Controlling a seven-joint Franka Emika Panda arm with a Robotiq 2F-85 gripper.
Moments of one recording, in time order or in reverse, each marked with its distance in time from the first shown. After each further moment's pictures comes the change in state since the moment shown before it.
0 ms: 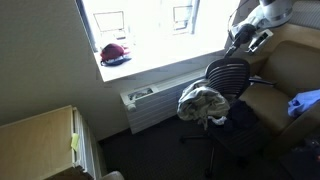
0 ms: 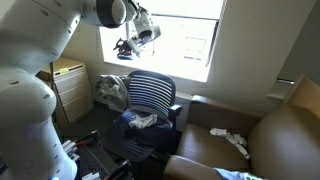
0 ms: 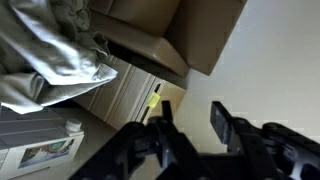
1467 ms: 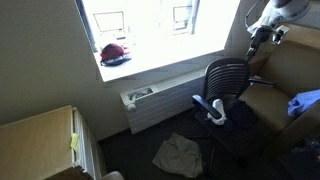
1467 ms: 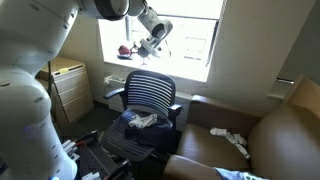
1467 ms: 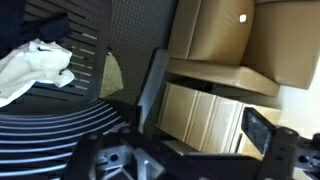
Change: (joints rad) arm -0.114 -0.084 -0.022 -0.075 -0.382 0.010 0.247
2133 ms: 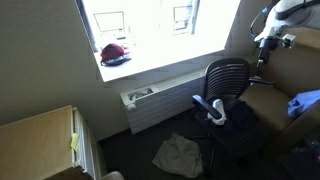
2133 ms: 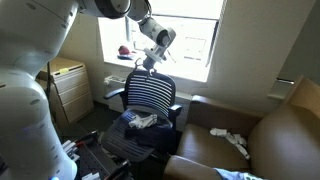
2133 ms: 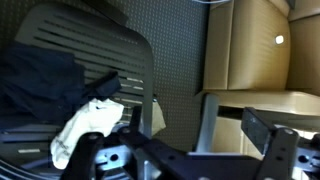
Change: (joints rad) arm -0.046 -0.019 -0.024 -0.131 -0.206 -0.017 0.095
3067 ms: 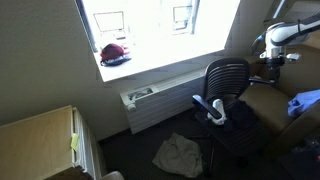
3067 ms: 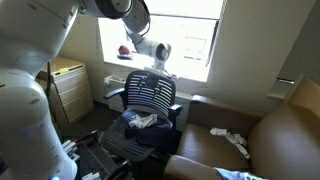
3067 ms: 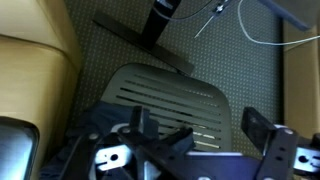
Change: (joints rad) arm 0.002 0.007 -0.026 -0.213 -0.339 0.154 0.053
